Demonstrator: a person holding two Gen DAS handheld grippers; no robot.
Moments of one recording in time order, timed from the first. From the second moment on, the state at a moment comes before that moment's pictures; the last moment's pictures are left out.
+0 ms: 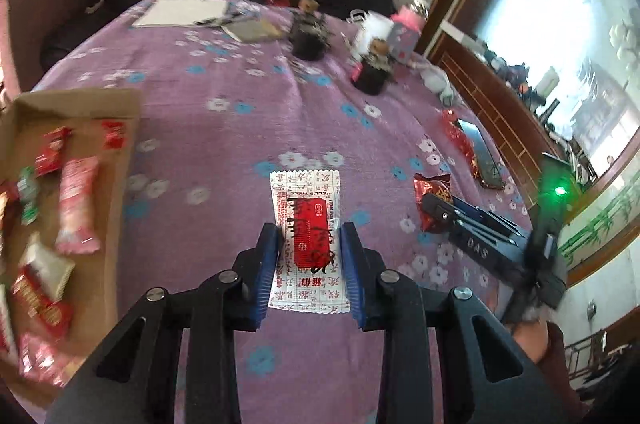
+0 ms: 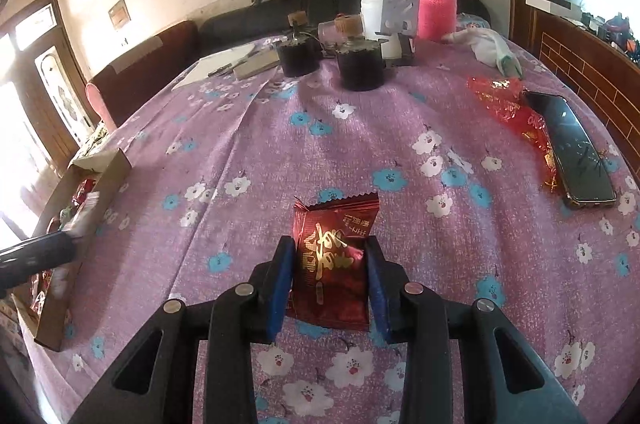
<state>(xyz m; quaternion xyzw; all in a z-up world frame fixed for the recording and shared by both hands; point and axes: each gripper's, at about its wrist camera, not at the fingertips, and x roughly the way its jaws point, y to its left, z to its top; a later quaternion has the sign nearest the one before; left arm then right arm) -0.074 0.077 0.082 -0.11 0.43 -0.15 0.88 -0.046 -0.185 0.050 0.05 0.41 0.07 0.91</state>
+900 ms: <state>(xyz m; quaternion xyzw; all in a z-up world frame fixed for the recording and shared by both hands) -0.130 0.245 0.097 -0.18 0.38 -0.06 0.90 -0.032 -0.088 0.072 0.02 0.45 0.14 0.88</state>
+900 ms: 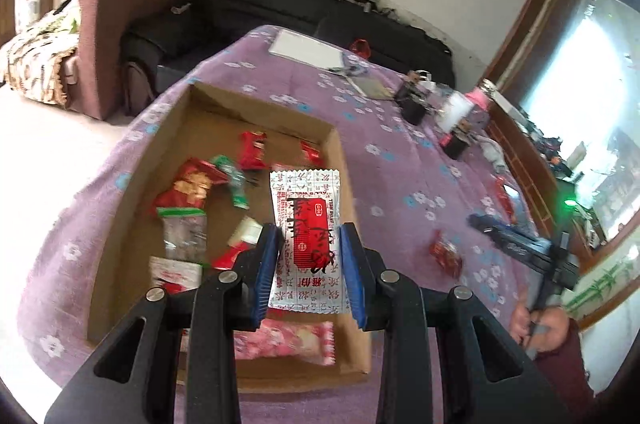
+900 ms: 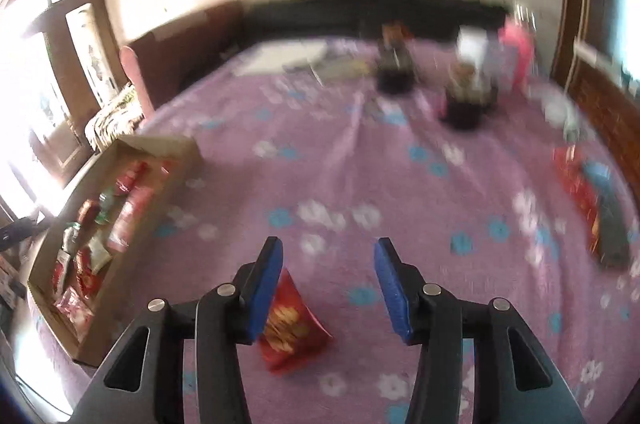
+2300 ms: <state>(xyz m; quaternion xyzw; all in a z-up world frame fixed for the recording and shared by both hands) -0.173 0.142 0.110 -0.03 0.35 -0.02 0.94 -0.133 -0.035 0.109 -0.04 0.38 0.23 0.90</state>
